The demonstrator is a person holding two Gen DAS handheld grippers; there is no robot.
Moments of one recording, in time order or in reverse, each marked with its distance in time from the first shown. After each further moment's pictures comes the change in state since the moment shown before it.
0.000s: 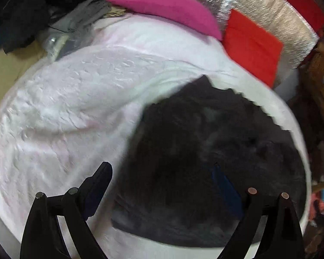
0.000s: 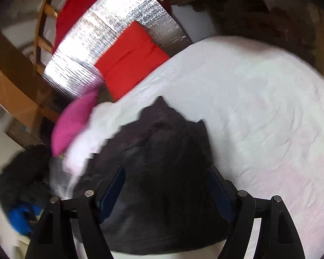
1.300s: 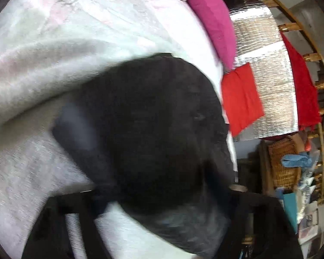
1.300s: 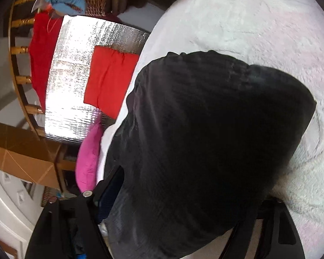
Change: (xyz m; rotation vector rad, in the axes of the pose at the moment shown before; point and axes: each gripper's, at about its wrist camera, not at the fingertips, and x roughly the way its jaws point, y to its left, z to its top) left arm 0.053 0.024 -0.075 -0.611 -0.046 -0.385; right arm 0.057 -0.047 -0.091 0.425 -0.117 -0.015
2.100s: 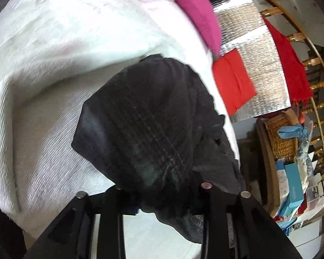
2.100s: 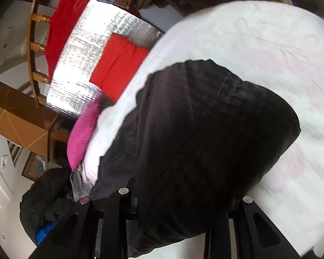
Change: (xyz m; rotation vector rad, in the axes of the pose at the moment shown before) left arm -0.060 0.030 -0.045 0.102 0.046 -0.005; right arm -0.084 -0.009 -0.027 -0.173 0.066 -0.038
